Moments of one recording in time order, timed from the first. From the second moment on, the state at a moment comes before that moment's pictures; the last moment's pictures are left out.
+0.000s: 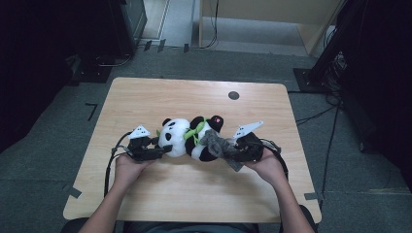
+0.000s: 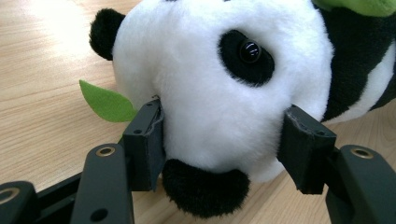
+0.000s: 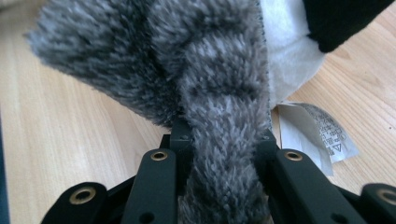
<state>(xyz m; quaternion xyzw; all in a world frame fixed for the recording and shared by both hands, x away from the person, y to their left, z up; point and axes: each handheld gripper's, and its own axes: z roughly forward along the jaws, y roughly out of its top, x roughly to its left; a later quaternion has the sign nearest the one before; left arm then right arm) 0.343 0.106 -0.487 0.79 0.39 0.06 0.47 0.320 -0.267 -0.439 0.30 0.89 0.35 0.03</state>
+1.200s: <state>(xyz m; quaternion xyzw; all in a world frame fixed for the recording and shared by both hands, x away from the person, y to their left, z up) 0.345 0.106 -0.486 0.79 0.39 0.06 0.47 0.301 -0.242 -0.398 0.25 0.89 0.37 0.05</state>
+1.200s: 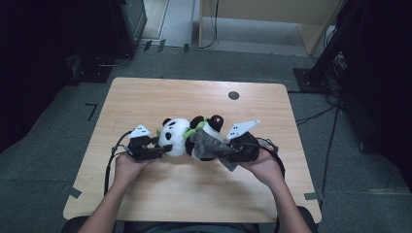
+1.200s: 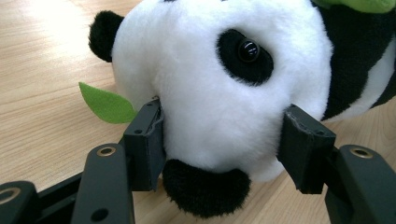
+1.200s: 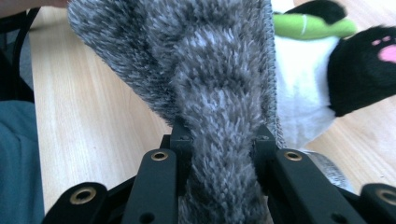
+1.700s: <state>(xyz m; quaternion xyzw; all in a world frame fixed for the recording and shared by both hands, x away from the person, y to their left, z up) 0.345 0.106 -0.486 0.79 0.38 0.07 0.47 0.312 -0.262 -0.417 0.29 0.89 0.35 0.04</state>
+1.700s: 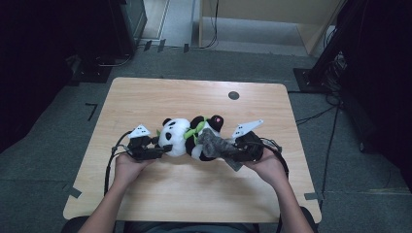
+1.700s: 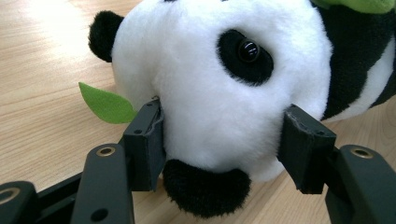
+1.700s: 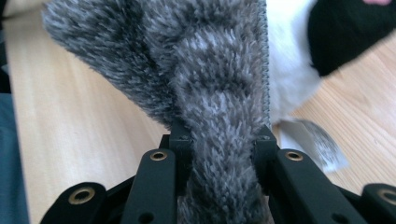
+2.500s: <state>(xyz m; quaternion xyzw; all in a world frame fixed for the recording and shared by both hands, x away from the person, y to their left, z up) 0.346 0.107 -0.487 0.79 0.38 0.07 0.47 0.329 -0.298 -0.428 0.36 0.85 0.39 0.05</state>
